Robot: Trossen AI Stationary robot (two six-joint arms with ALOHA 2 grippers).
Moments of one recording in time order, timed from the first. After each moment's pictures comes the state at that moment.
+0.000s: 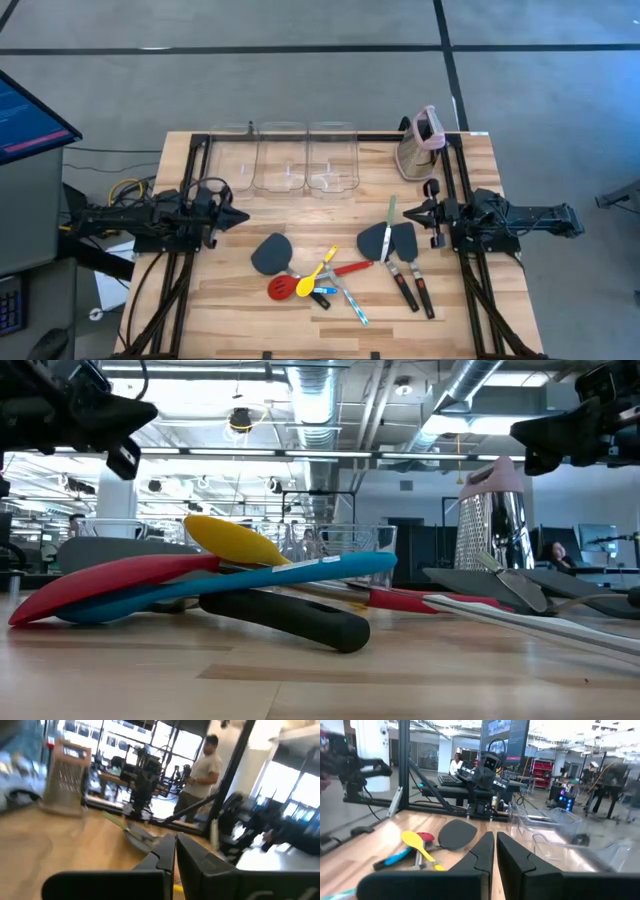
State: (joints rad) left arm 0.00 0.03 0.01 0.14 0.04 -0.36; right arm 0.01 0.01 0.00 0.08 -0.02 -0.09
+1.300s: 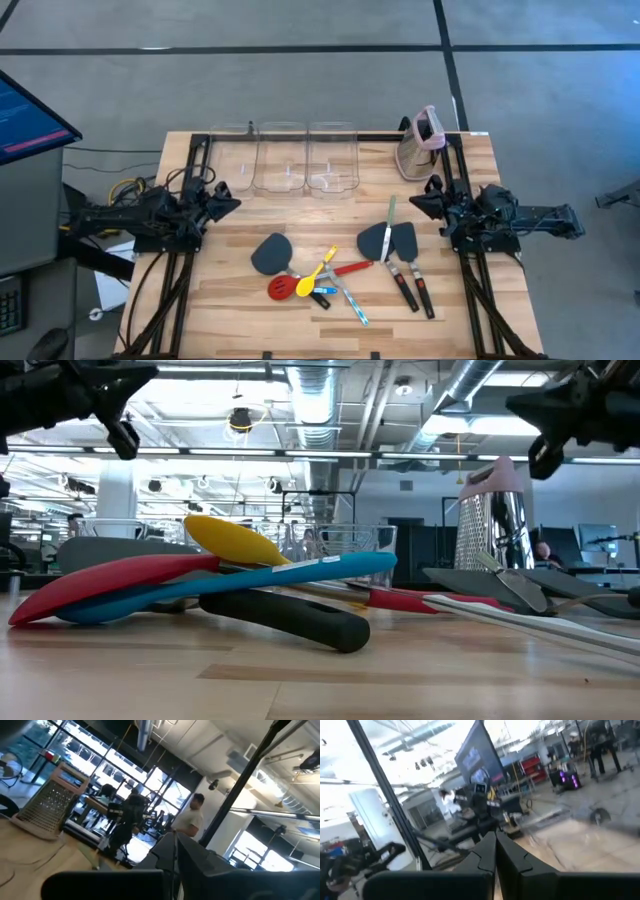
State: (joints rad) left arm 0.00 0.06 0.04 0.37 -0.05 -0.61; right arm -0.01 0.01 0.06 0.18 0.08 0.40
